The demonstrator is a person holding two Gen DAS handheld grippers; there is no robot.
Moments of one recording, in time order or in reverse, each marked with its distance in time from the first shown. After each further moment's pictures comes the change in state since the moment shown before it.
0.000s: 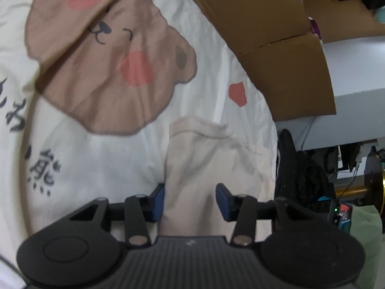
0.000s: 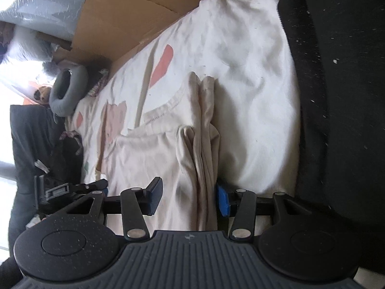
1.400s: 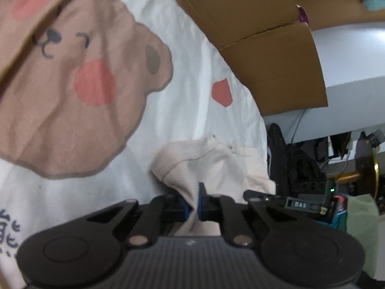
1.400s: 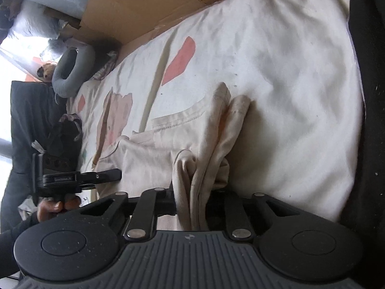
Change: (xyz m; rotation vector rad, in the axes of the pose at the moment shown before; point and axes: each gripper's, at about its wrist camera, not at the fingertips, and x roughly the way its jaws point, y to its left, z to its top) left arm 0.028 -0.018 0.020 0.114 0.034 -0.039; right arm 0.039 0.027 0.034 -0.168 0.079 -0.023
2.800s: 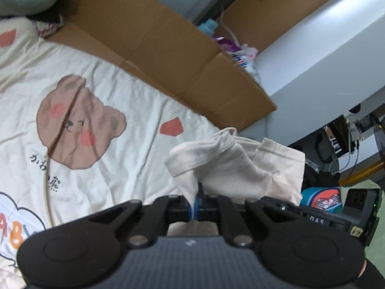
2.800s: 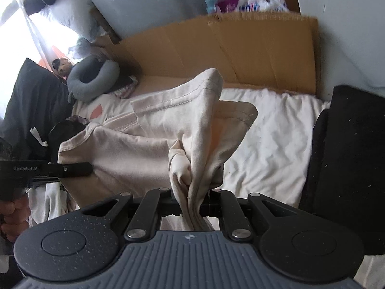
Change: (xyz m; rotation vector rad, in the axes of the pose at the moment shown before) left arm -0.139 -0.199 -0.062 0.141 -0.212 0.235; right arm -0.160 0.178 -0.054 -0.235 -0.209 -0.241
